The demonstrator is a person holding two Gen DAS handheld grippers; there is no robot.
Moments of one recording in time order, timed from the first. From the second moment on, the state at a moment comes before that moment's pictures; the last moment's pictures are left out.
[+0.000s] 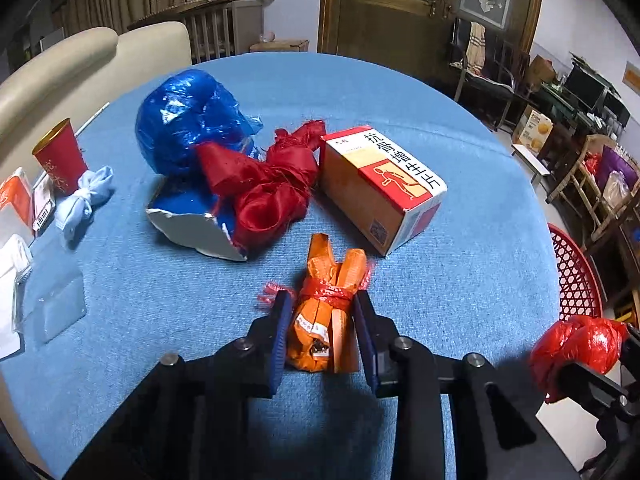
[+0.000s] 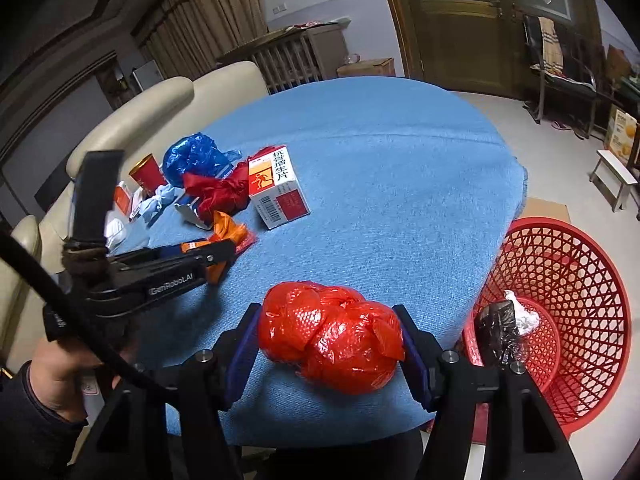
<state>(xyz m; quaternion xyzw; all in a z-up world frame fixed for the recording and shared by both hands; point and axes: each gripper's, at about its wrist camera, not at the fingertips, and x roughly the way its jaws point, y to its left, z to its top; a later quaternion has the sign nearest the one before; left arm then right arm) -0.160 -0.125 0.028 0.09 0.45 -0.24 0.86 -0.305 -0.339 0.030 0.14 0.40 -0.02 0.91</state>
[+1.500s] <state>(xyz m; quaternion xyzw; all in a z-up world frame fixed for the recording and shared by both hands) -0.181 -0.081 0.083 0.07 0.41 -0.17 0.89 -0.276 -0.321 0.058 0.13 0.40 -0.05 0.91</state>
